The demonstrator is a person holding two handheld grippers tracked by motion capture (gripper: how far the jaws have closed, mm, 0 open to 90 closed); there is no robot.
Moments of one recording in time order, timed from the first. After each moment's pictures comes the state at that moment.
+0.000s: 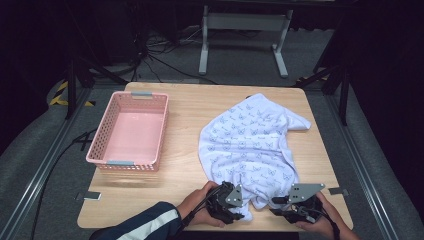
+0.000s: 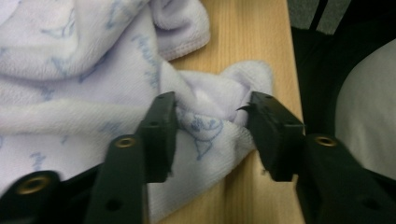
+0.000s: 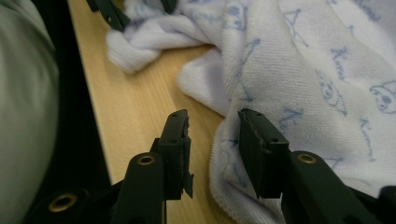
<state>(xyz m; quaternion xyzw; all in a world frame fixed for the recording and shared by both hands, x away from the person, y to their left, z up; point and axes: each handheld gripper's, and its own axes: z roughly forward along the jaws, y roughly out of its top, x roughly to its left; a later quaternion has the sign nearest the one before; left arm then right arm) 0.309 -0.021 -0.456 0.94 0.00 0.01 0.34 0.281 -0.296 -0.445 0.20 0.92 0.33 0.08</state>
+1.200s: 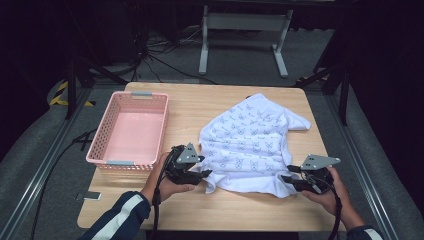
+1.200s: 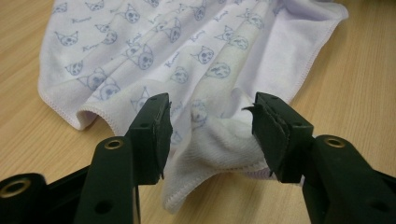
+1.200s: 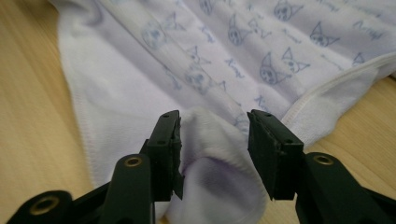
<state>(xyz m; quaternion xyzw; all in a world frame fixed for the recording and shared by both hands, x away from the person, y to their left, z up) 0.360 0.078 -0.400 0.89 0.18 0.12 0.41 0.329 -0.332 -0.410 0.31 0.86 0.35 0.18</state>
